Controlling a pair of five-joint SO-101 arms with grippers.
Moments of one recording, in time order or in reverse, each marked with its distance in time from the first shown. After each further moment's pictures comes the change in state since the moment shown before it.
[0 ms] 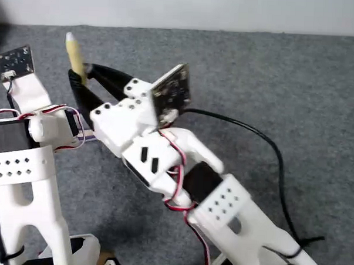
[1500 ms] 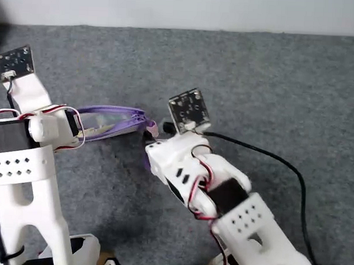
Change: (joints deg) left arm 0.0 0.0 0.0 0.0 0.0; right arm 10.2 -14.4 21.1 31.4 -2.5
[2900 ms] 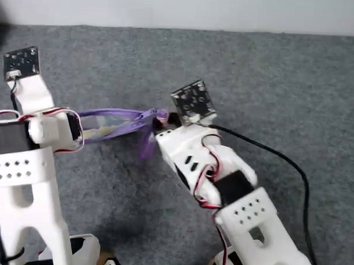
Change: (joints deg) left arm 0.5 -1.9 0.0 1.8 -4.8; right arm 7.6 -1.6 0.3 -2.5 9.9
